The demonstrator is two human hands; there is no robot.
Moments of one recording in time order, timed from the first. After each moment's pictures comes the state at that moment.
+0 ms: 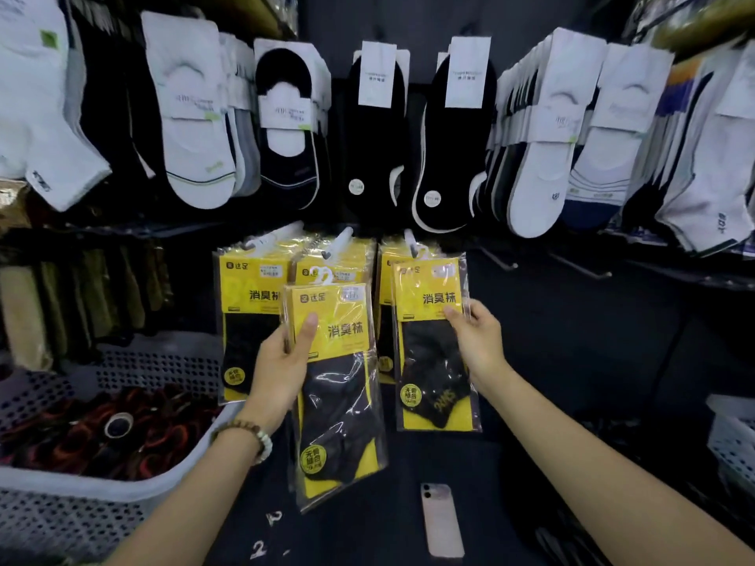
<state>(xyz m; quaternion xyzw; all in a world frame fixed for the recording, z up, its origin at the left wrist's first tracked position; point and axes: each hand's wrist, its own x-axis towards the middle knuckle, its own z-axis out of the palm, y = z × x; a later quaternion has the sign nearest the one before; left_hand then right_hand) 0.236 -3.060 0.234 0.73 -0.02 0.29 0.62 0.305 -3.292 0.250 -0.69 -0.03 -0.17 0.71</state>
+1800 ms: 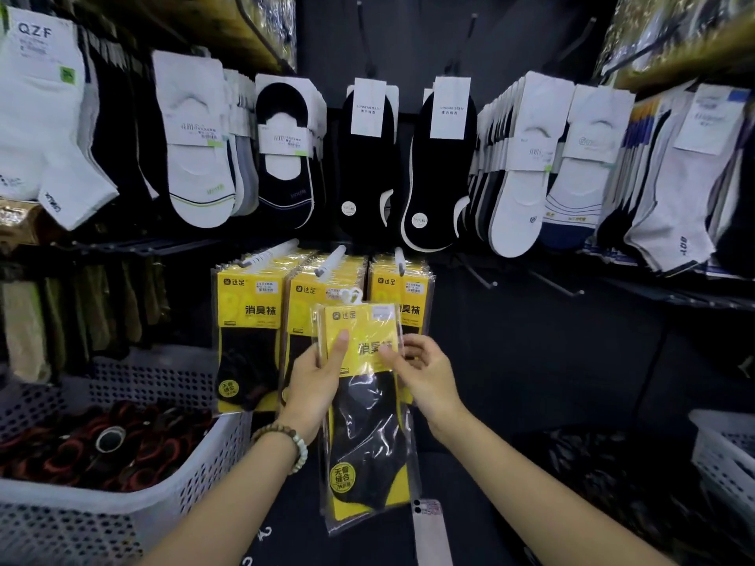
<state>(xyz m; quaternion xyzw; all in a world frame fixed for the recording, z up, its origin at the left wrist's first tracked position) 0.239 -3.104 0.236 0.70 -0.01 0.20 0.68 0.250 -3.253 0.244 -0.70 -0.09 -0.09 0.70</state>
